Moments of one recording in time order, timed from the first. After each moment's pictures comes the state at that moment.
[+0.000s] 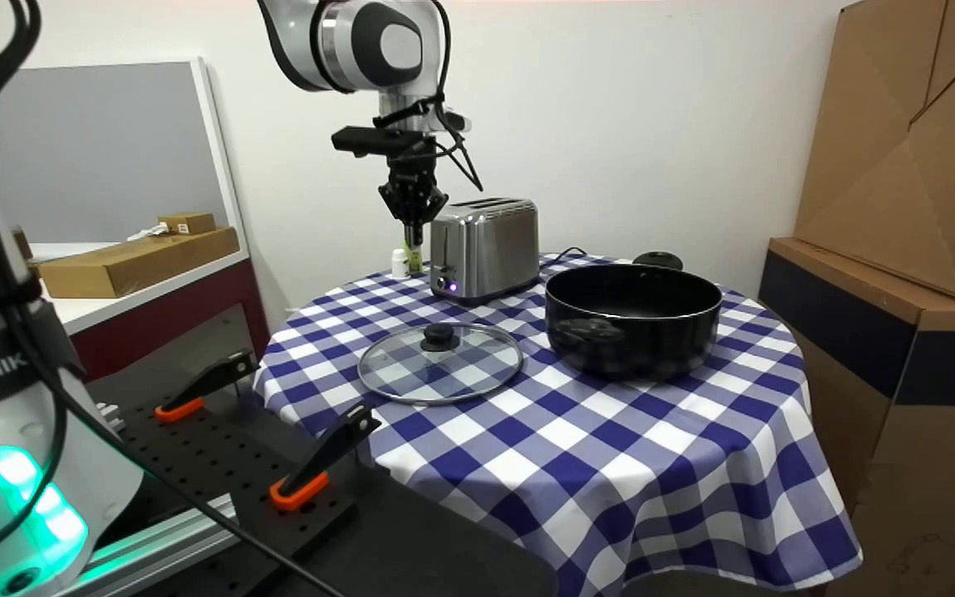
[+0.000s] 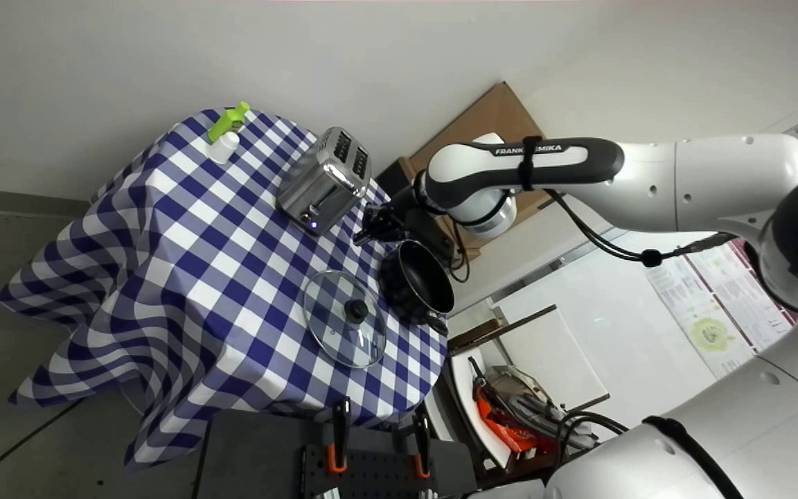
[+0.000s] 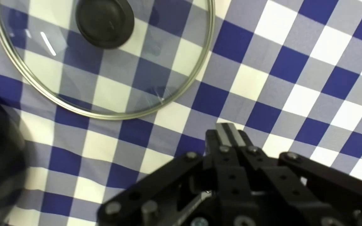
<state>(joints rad) -0.01 0.25 0.15 -2.33 0.09 2.62 0.02</state>
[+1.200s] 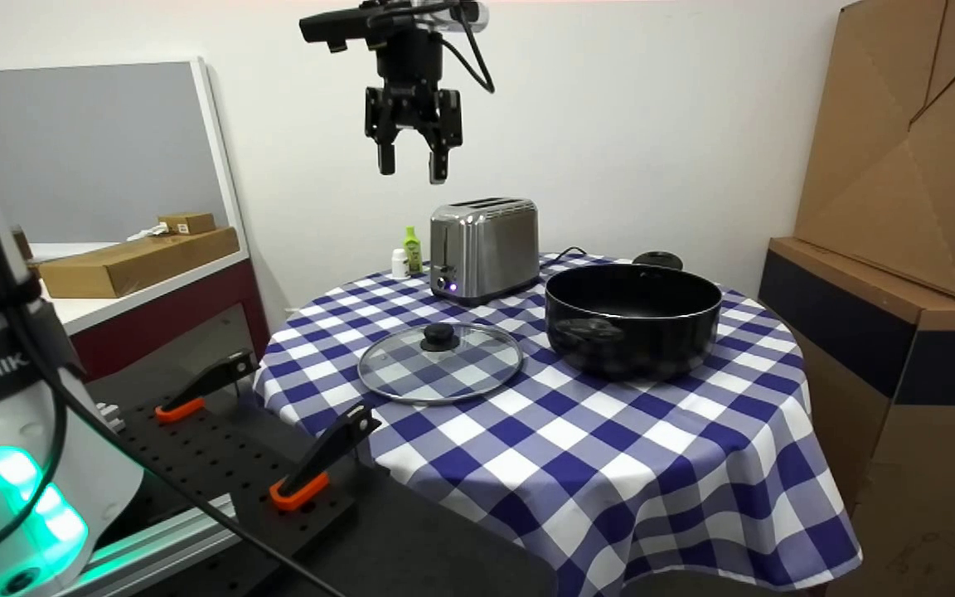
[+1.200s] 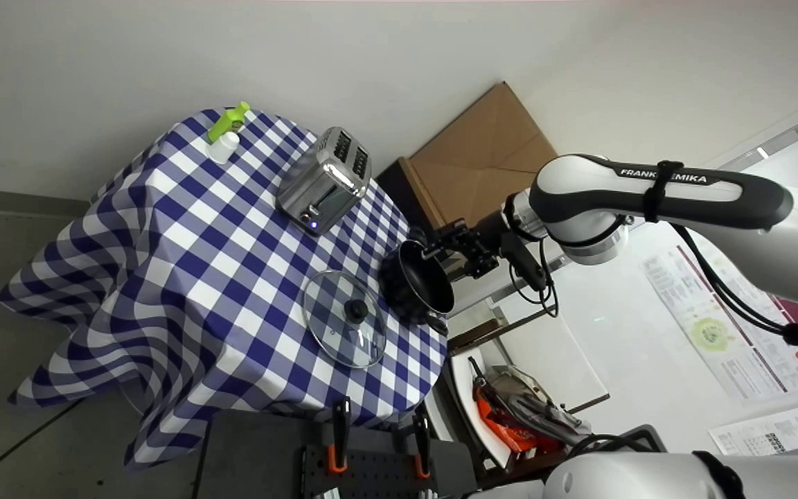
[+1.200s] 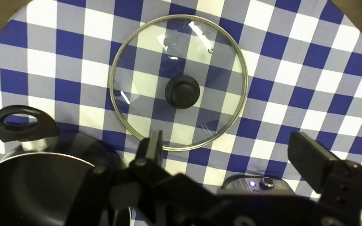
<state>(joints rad) -0.03 -0.23 -0.01 -2.58 0.10 2.34 -0.04</state>
